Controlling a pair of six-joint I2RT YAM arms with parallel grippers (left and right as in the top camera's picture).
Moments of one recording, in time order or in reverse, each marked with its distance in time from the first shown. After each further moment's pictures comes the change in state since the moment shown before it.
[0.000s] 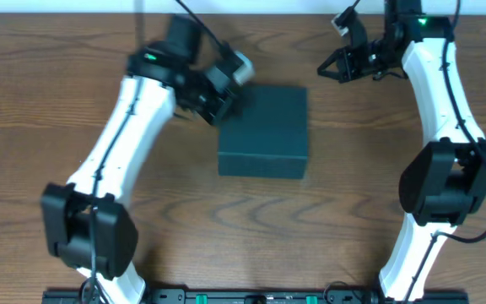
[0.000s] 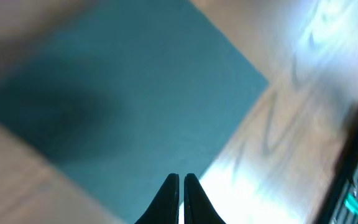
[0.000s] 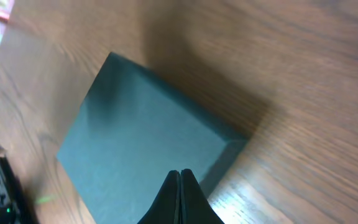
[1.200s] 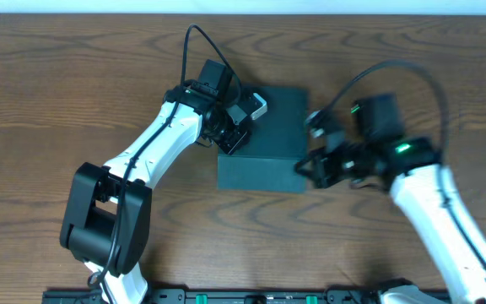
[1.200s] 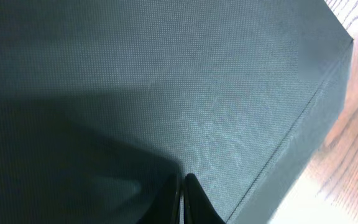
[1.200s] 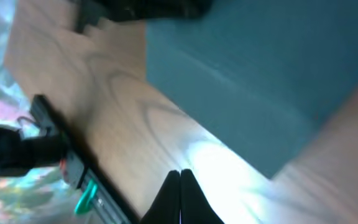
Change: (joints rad) left arm -0.074 0.035 -0.266 0.288 -0.115 -0.035; right arm 0.283 -0.787 -1.009 0.299 0.088 0.296
